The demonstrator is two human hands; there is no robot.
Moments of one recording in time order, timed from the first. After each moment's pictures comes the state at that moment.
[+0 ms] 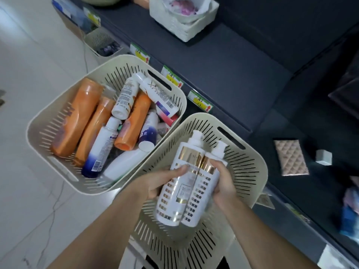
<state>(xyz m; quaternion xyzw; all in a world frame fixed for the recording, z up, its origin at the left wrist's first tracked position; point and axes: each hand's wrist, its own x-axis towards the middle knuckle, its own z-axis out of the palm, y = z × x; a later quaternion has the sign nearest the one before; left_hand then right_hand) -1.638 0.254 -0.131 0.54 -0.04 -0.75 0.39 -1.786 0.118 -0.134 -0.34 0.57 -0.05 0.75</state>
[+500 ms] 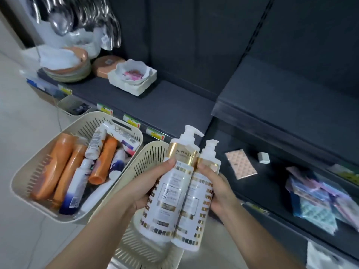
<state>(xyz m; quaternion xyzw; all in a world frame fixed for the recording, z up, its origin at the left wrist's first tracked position) -1.701 0.216 0.039 0.49 -0.19 -0.68 0.50 -1.867 0.103 0.014 -0.37 0.43 -0.19 0.80</state>
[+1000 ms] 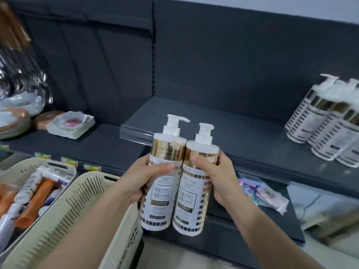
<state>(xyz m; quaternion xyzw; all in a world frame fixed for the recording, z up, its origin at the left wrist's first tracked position) -1.915 0.149 0.166 0.51 -0.37 -0.56 0.53 -2.104 0.071 0.167 -0.56 0.37 -0.41 0.61</state>
